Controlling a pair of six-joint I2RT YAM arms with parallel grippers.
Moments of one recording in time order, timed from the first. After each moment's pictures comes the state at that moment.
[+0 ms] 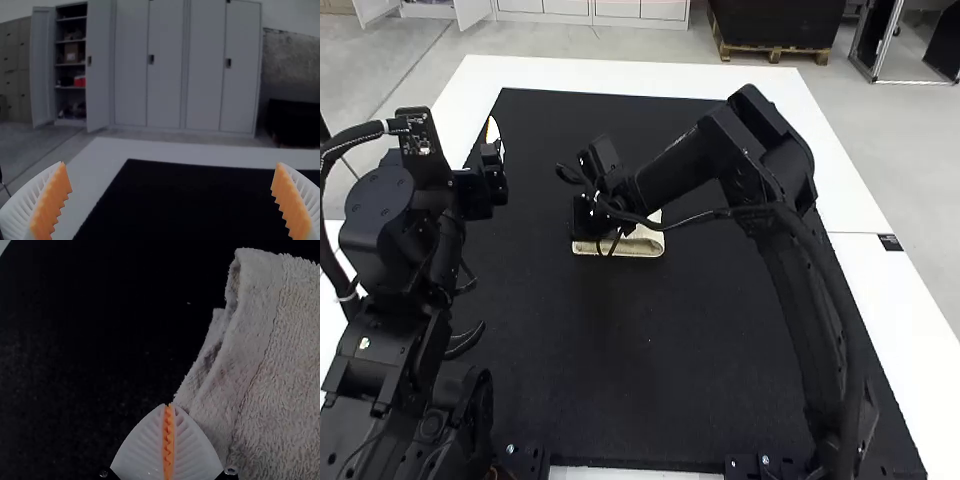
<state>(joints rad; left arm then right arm) -0.08 0.02 0.33 -0.10 -0.26 0.01 0.89 2.27 1.48 0.05 0.03 0.51</state>
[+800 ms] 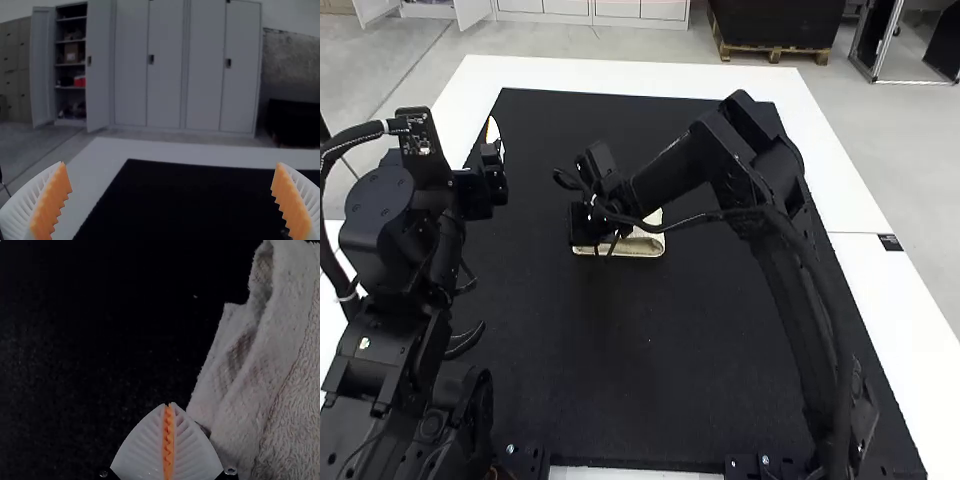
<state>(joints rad) -0.08 0.02 0.33 -0.10 -0.26 0.01 0.89 2.30 1.54 0.02 0.01 0.50</state>
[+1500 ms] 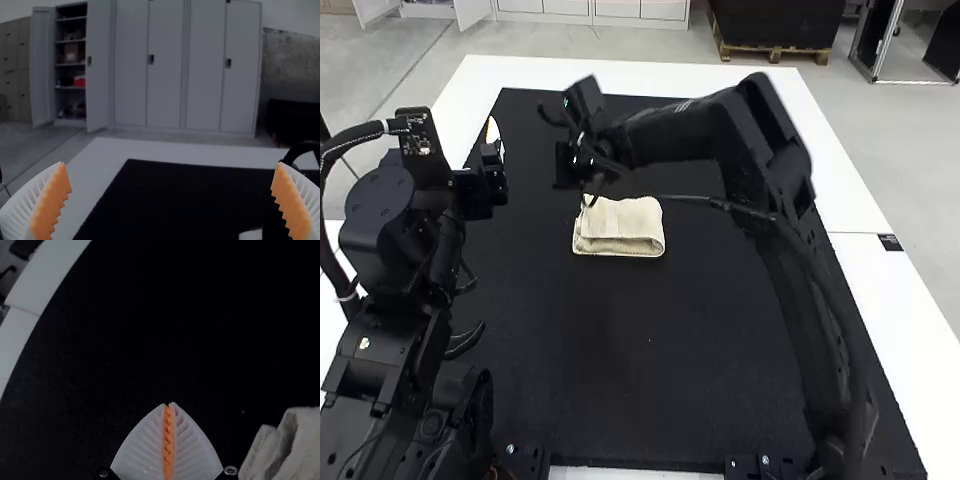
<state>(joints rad) -0.08 0.02 0.33 -0.10 -0.26 0.01 0.89 2.24 1.78 -0.15 0.04 0.46</state>
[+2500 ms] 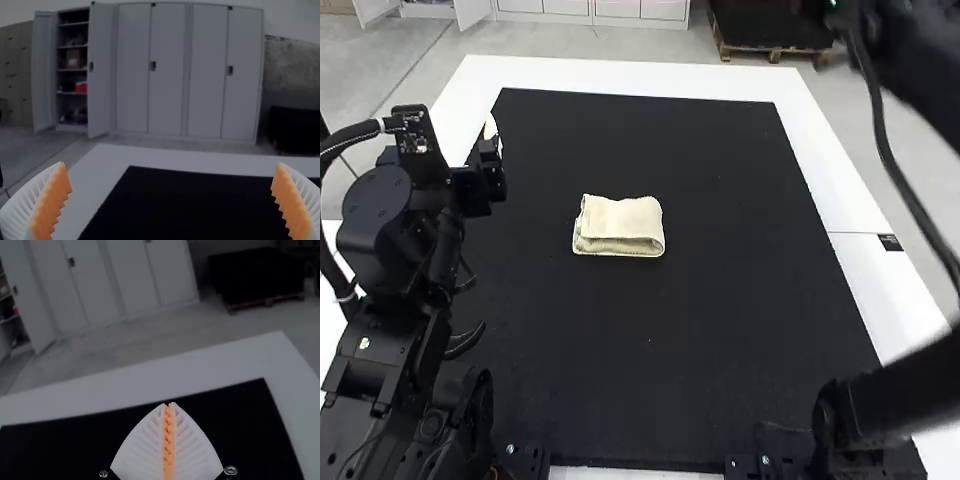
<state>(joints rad) -0.08 0.02 0.33 -0.08 -0.27 0.01 0.09 1.18 1.17 -0.04 0.07 0.22</state>
